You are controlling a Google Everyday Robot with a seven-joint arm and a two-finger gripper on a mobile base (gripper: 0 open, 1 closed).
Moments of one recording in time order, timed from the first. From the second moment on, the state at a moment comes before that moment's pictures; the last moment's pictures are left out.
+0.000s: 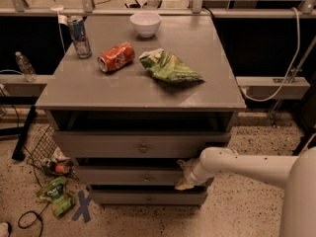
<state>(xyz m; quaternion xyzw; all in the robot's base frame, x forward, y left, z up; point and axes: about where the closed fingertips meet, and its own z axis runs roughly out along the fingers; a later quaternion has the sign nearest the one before) 0.558 -0.092 0.397 -0.68 0.69 0.09 0.23</state>
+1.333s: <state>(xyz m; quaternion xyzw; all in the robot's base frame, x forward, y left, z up) 0.521 -0.102 0.413 -0.66 0.71 0.10 0.22</state>
